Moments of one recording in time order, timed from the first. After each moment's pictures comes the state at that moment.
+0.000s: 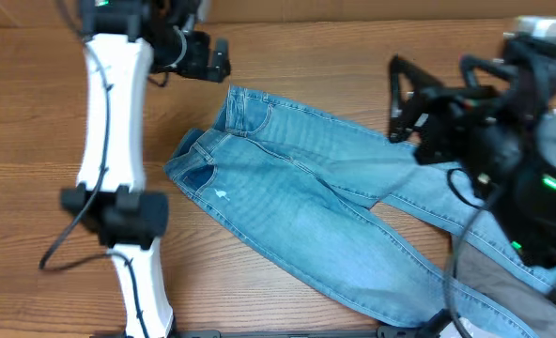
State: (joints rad) left arm -0.10 2.27 2.55 -1.50 0.27 0.08; right arm 0.69 1.29 2.12 -1.14 0.39 0.43
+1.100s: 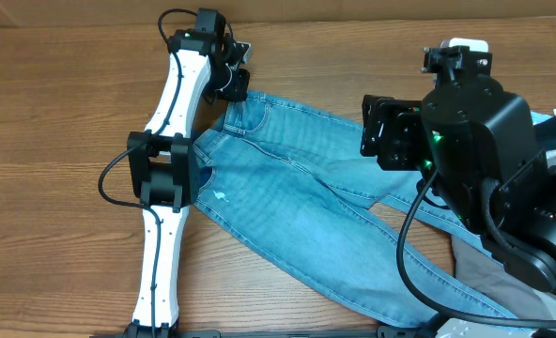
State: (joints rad) left arm -0.15 2.72 2.57 -1.17 0.30 0.12; right arm 0.69 1.38 2.11 -1.40 0.39 0.56
